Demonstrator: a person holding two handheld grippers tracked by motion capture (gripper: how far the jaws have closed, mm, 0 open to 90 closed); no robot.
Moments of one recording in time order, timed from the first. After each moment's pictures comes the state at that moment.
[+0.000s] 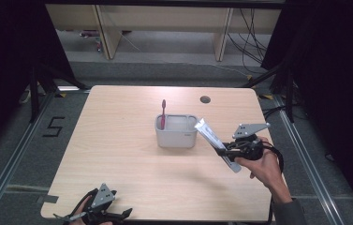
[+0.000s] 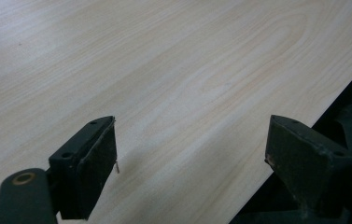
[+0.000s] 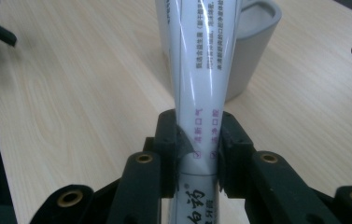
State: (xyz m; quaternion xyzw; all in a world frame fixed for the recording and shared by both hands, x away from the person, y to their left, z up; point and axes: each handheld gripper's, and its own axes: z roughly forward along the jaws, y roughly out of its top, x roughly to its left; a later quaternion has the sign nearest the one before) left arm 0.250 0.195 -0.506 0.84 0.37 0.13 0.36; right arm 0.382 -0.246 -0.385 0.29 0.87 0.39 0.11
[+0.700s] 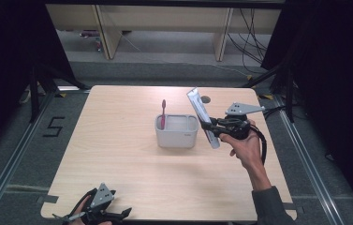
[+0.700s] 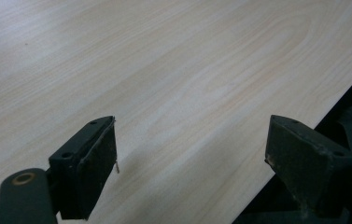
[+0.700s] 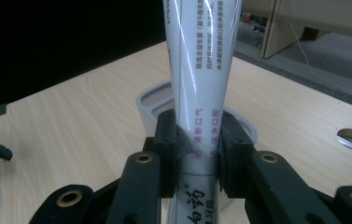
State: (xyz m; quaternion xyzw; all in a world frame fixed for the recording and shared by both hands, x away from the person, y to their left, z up) left arm 0.251 0.197 -0.506 0.84 0.38 0.13 0.36; right arm 0.424 -0.212 -0.366 0.30 0.79 0.52 0.13
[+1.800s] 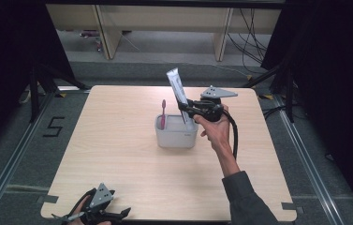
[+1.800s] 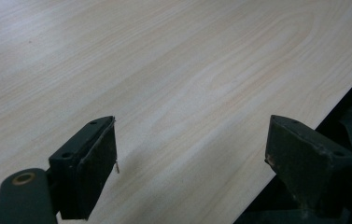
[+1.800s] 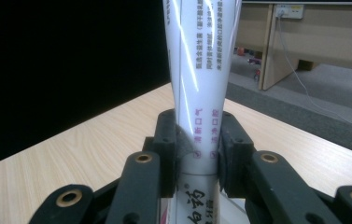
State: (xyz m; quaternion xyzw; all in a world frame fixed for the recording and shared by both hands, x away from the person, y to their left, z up) left arm 0.251 0.199 -0.506 0.84 0.38 0.14 0.36; right arm 0.475 -0.146 -0.365 0.31 0.74 0.57 0.15
